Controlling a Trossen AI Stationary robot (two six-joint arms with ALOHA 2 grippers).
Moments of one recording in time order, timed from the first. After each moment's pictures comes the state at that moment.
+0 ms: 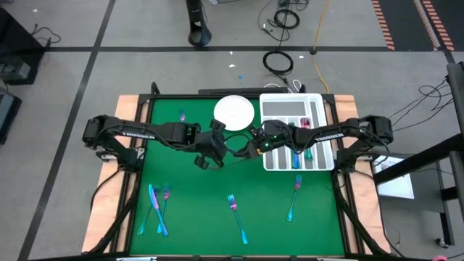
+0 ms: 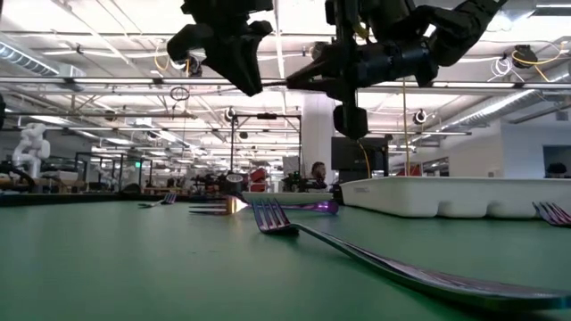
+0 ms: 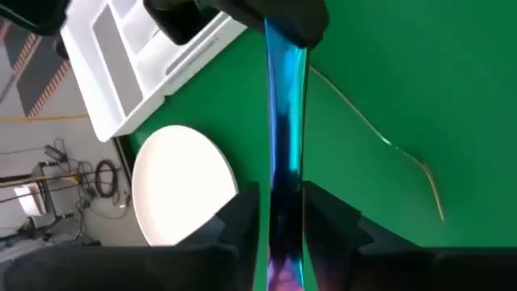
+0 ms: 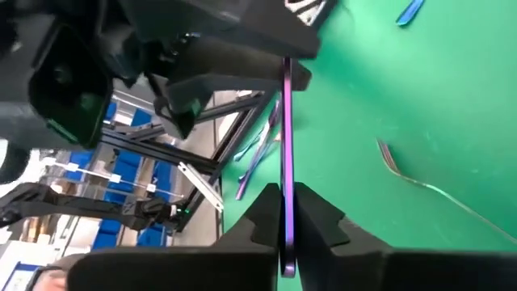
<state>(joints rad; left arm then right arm) -0.03 1.58 1.35 -0.79 -0.30 0.64 -0.14 1.57 0.80 0.49 -0.37 1.00</state>
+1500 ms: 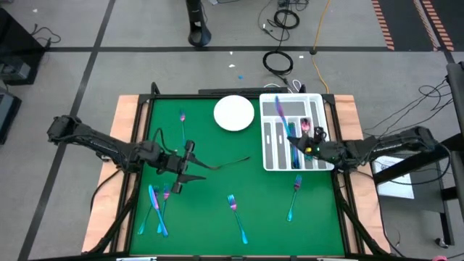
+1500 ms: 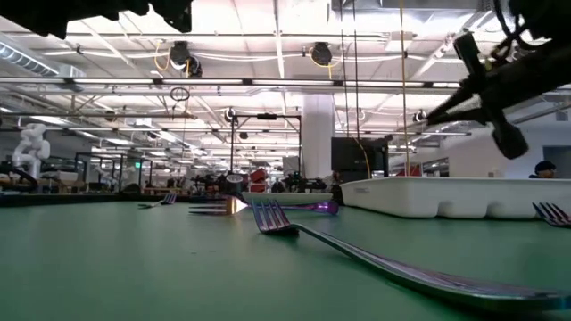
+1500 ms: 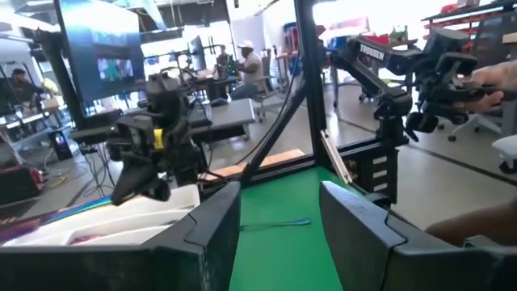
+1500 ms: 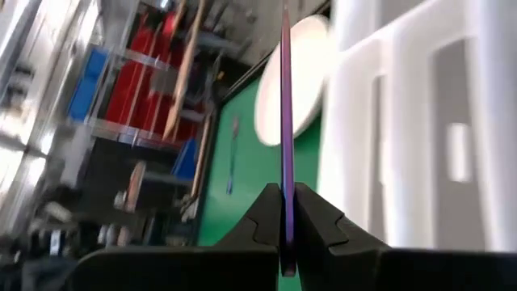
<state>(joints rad) -0.24 1.04 0.44 0.65 0.06 0.19 0.14 0.55 0.22 -0.05 0.68 1.50</state>
